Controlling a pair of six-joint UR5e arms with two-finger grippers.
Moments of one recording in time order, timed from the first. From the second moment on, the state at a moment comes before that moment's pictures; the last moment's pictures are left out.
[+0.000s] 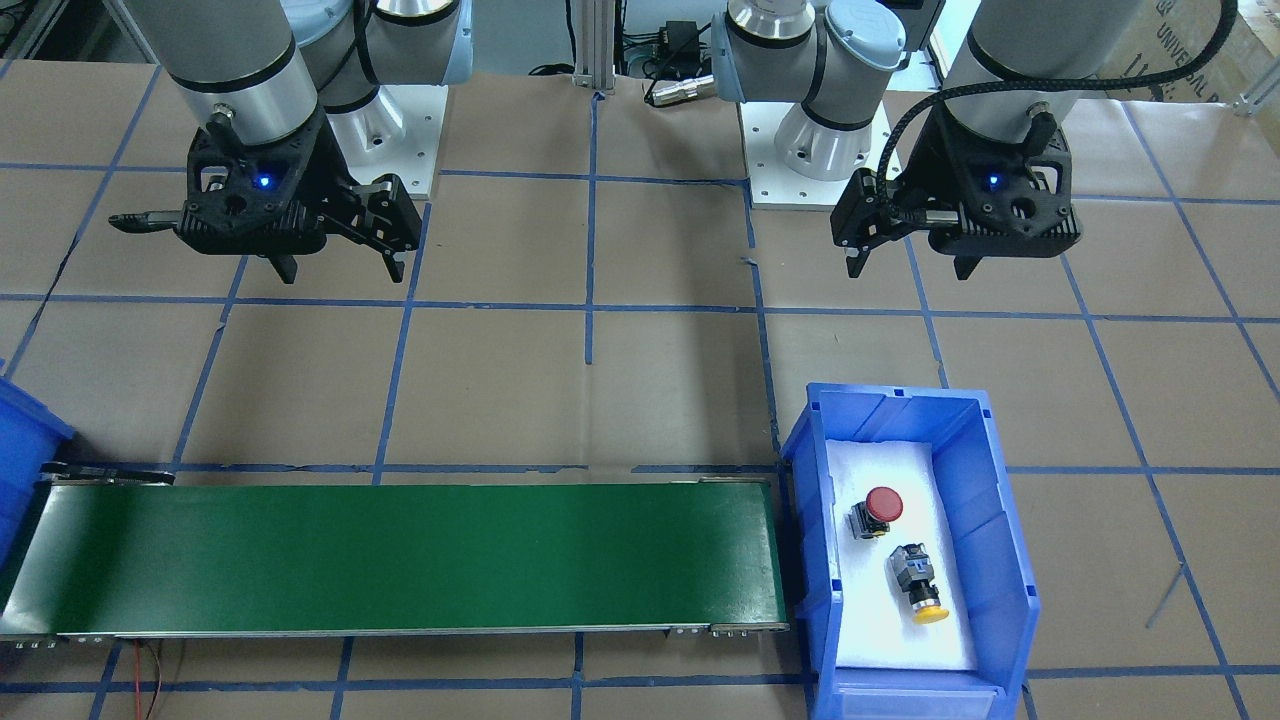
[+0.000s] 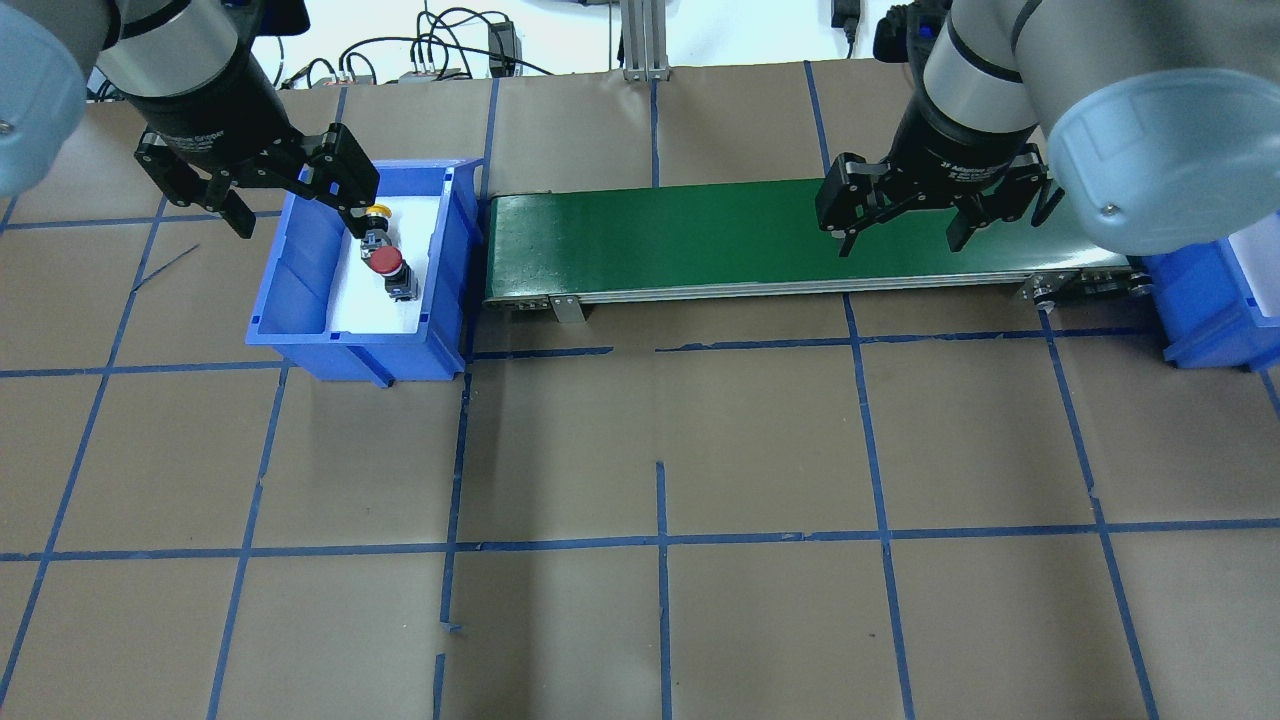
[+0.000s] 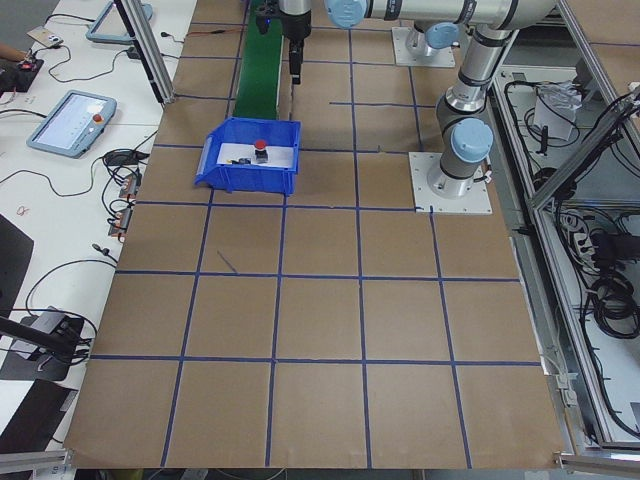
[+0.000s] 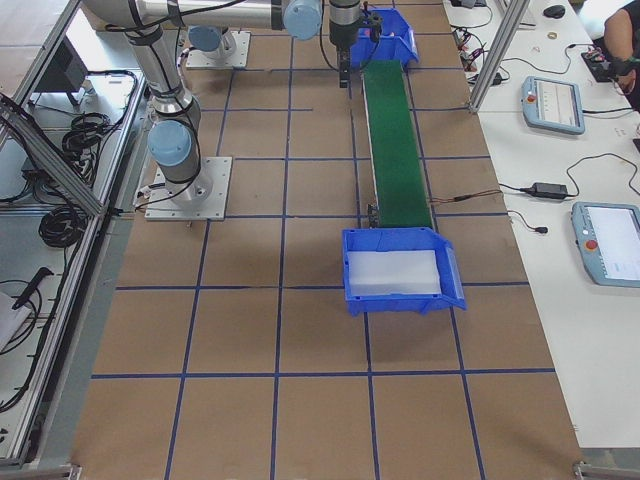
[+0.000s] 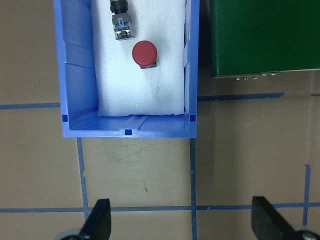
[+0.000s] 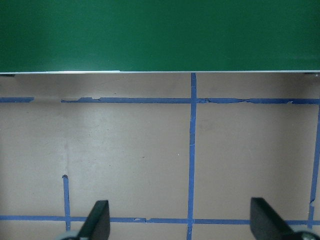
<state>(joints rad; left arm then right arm) -1.54 -1.60 -1.51 -1.61 1.62 0.06 1.63 -1.57 1.64 -1.68 -1.55 0.04</state>
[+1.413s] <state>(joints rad) -1.49 -1.90 -1.45 -1.37 1.59 0.07 1.63 -1.57 1.64 -1.68 -1.54 0.04</state>
